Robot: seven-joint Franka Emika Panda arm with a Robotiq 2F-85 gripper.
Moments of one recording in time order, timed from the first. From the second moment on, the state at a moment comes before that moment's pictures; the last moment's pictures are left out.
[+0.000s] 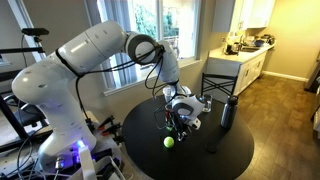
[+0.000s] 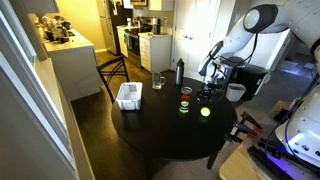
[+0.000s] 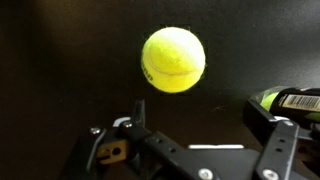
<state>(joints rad) -0.37 1.09 0.05 -1.70 0.36 2.44 -0.24</state>
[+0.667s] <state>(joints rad) -0.31 1.24 0.01 -1.54 0.34 2.30 -0.13</state>
